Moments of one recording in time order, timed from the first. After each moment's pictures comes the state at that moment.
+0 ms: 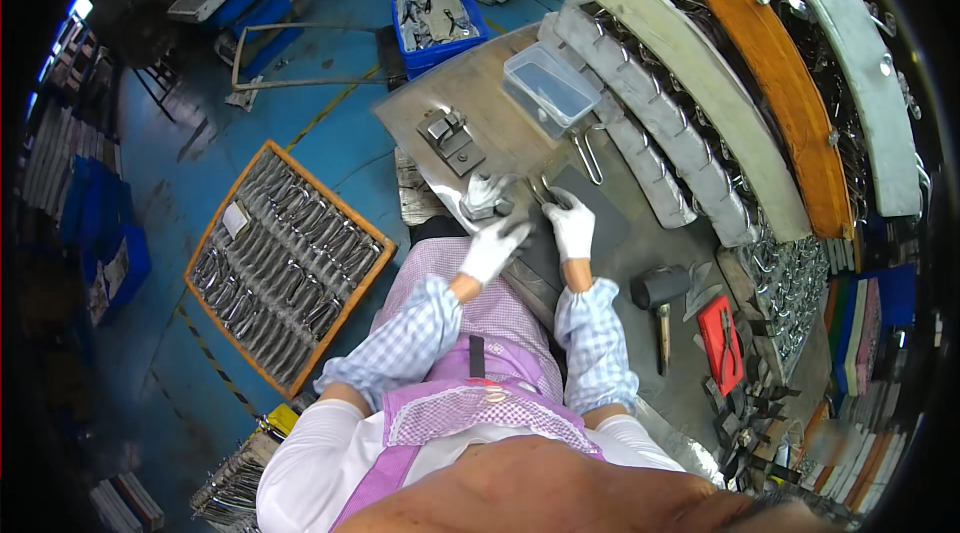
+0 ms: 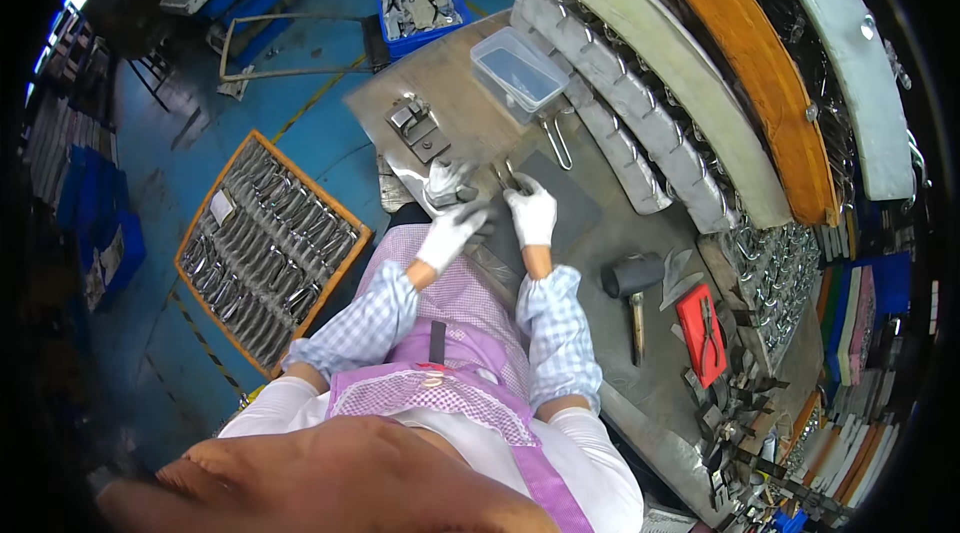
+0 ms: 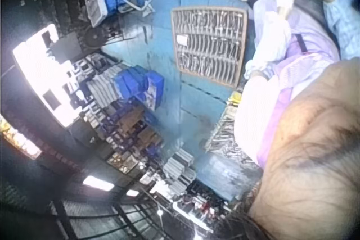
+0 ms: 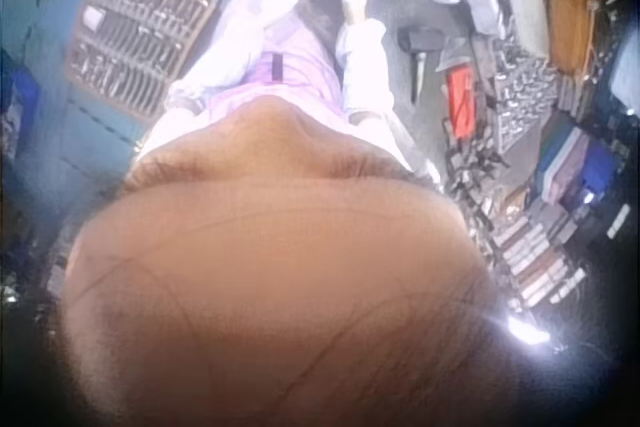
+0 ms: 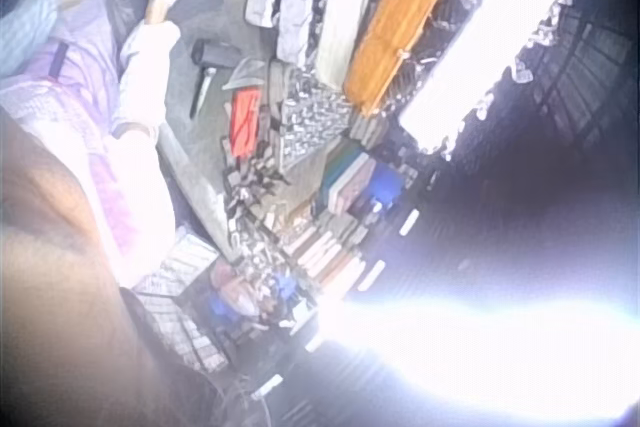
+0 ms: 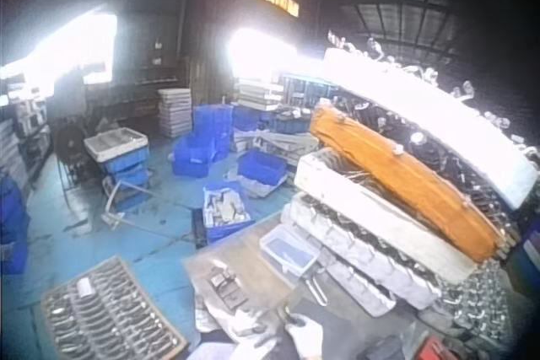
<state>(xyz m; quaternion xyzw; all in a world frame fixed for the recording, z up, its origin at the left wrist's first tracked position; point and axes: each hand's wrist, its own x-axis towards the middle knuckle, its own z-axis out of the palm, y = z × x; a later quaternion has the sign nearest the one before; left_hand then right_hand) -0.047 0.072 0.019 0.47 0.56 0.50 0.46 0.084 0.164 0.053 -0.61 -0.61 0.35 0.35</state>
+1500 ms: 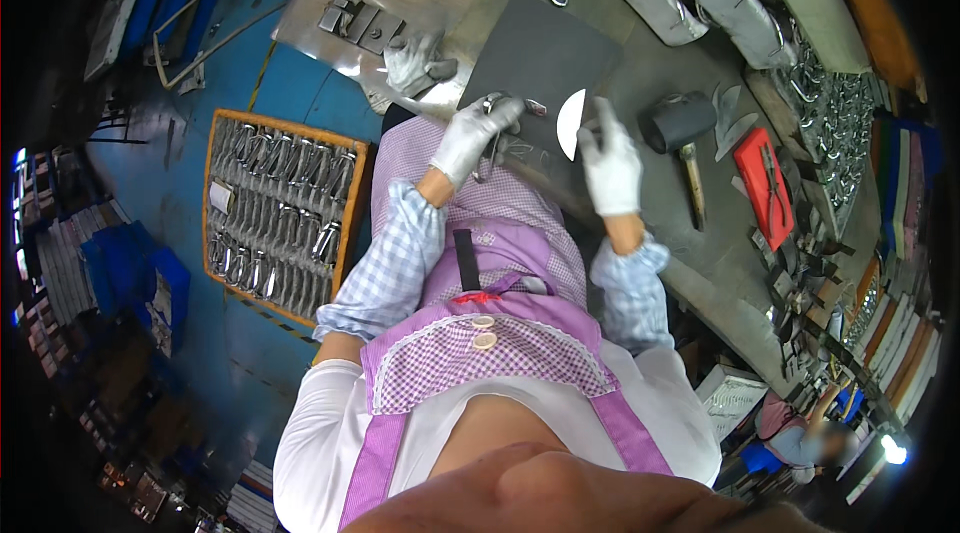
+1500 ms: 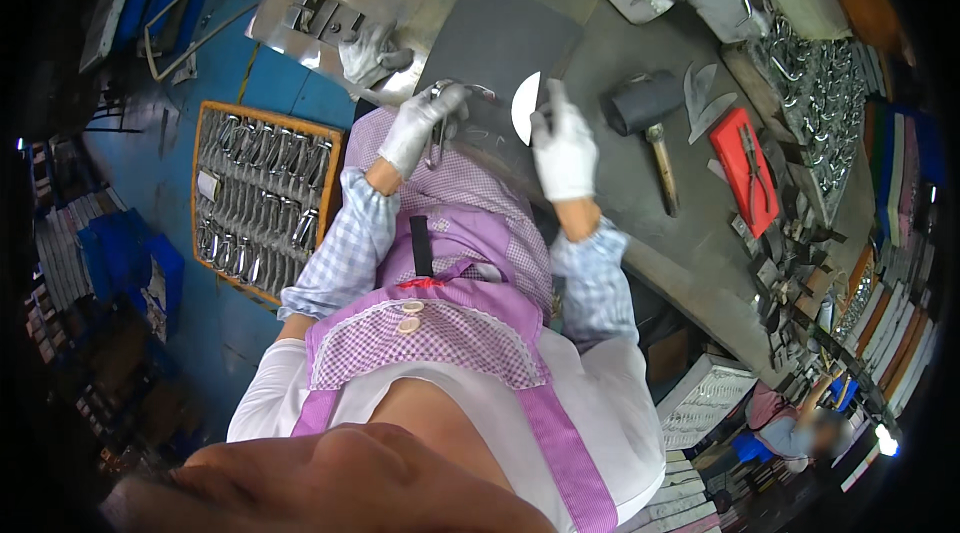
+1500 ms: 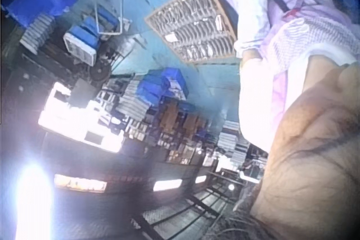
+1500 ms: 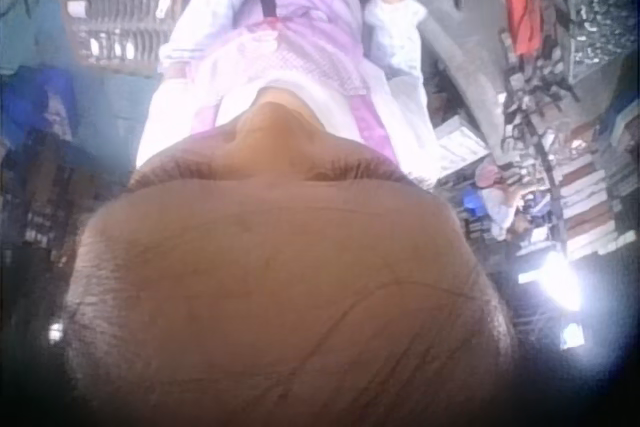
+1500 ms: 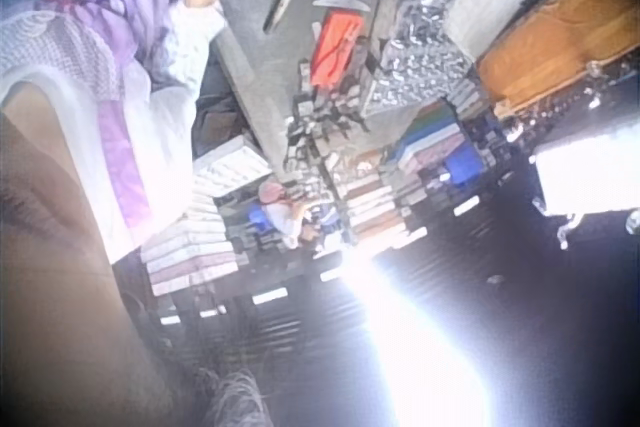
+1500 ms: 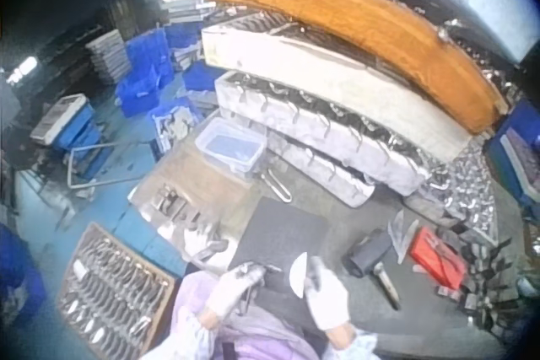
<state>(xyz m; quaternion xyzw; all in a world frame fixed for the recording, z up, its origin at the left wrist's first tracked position) -0.012 0.074 0.036 0.32 0.51 0.42 0.68 0.214 0.071 0.043 -0.64 -0.69 0.22 0.25</state>
